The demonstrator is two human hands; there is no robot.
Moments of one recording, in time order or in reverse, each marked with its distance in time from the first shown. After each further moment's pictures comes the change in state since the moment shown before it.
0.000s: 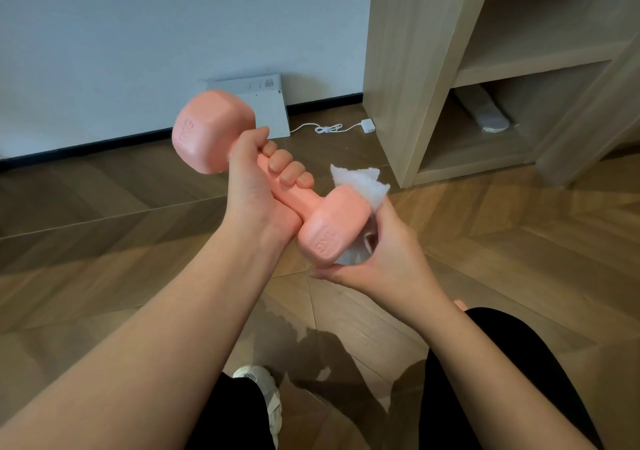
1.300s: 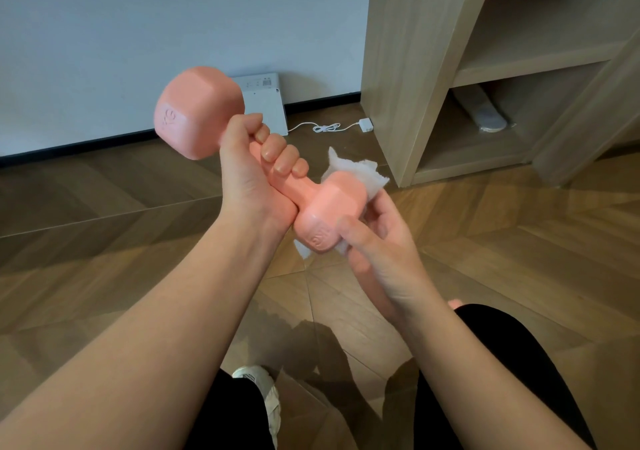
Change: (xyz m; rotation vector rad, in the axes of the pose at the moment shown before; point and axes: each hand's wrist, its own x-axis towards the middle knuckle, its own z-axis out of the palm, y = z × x) left_hand 0.001 0.007 0.006 0.022 -0.064 0.123; right_hand 0.007 -0.018 0.013 0.878 0.019 0.183
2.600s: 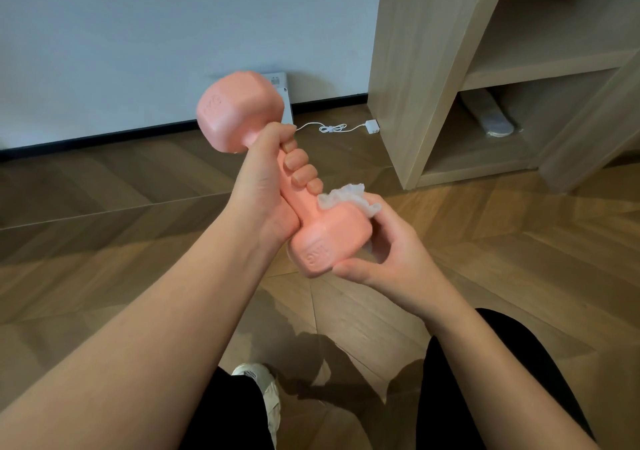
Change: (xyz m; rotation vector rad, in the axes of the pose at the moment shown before) left_hand -0.005 0.002 -0.004 0.203 0.005 -0.188; right_hand -0.001 -0.003 -0.023 -0.579 -0.260 -0.182
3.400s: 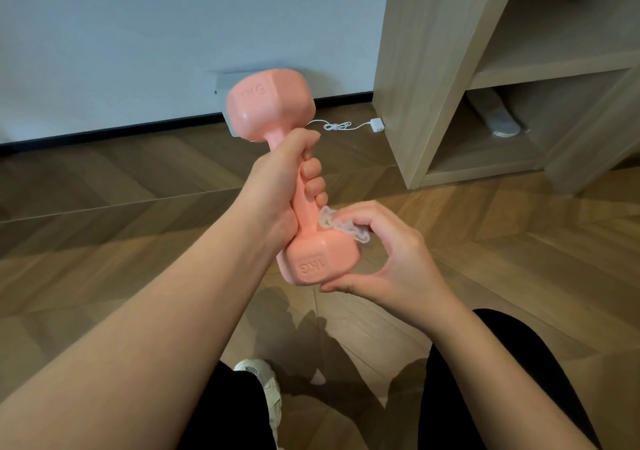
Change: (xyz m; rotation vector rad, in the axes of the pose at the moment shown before) left_hand -0.001 -0.003 -0.006 0.265 0.039 -0.043; right_hand -0.004 -0.004 0.006 -0.483 0.041 -0.132
